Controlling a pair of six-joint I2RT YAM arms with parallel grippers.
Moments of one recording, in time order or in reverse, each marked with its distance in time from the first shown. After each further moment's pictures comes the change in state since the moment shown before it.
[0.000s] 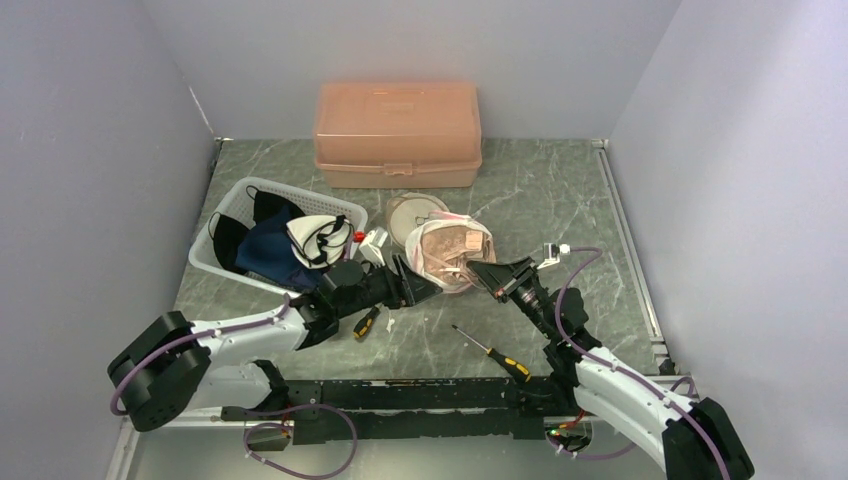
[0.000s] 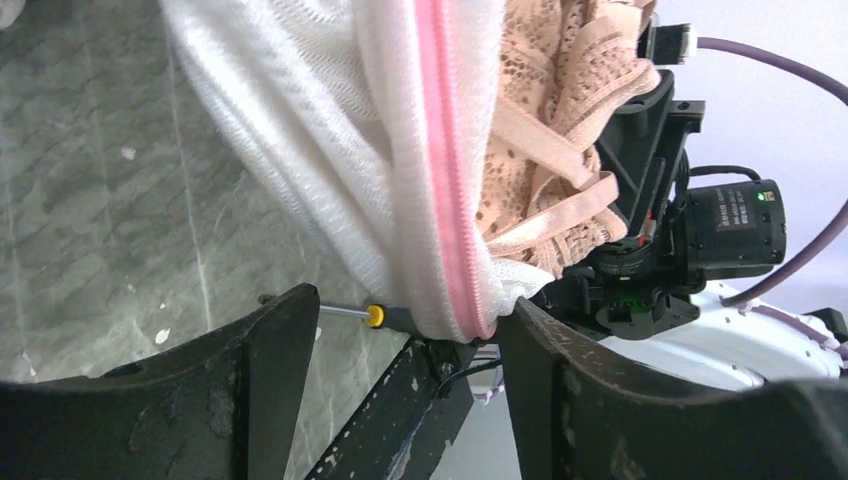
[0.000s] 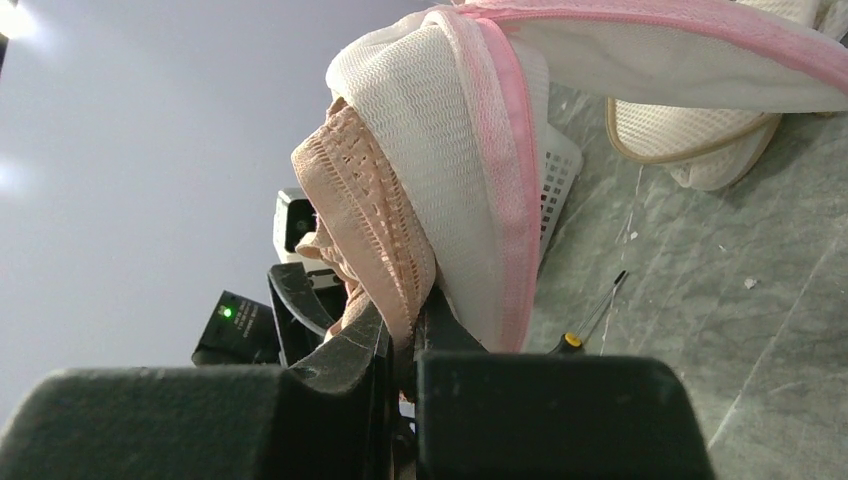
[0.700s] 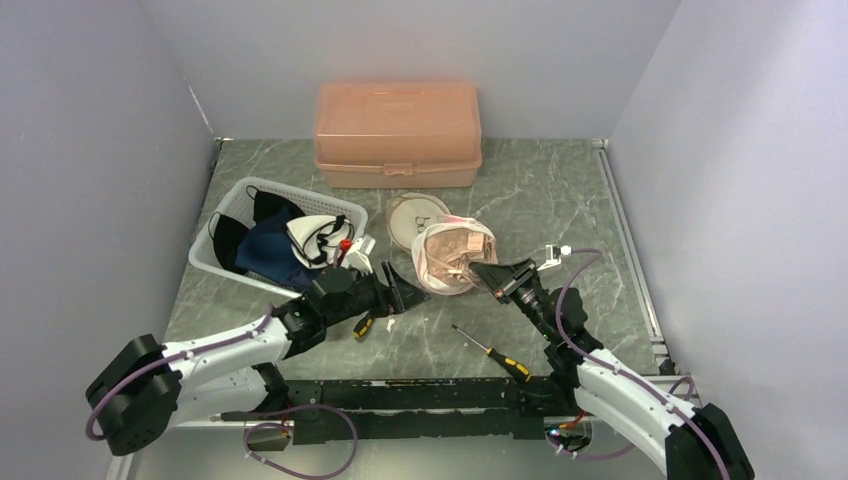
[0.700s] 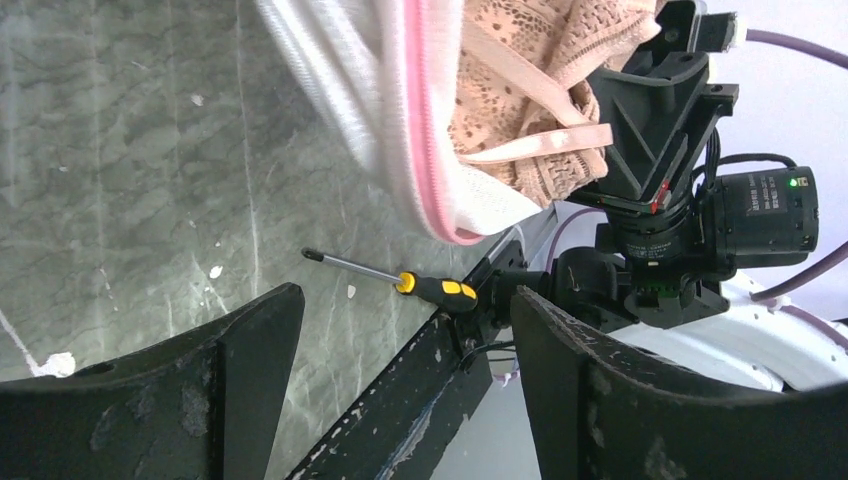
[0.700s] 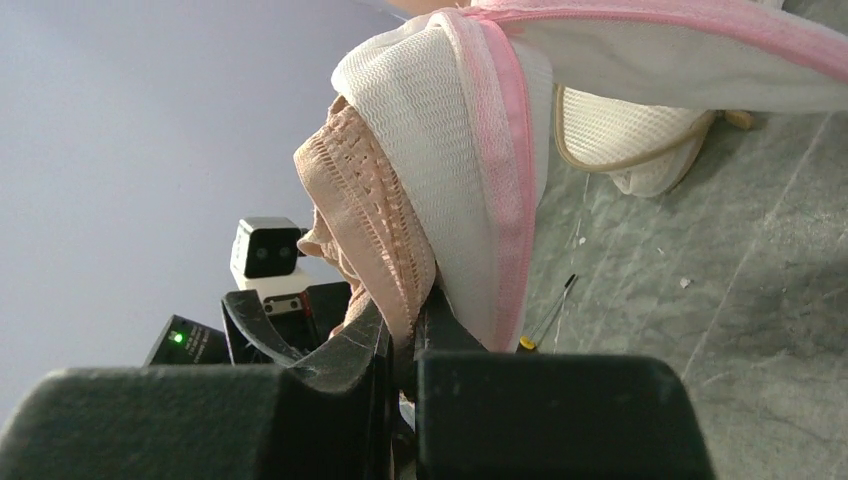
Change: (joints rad) left arm 0.009 -0.175 -0.055 -0.180 -0.042 0.002; right arm 0.000 -0.048 0.004 -0.092 0.048 -0.078
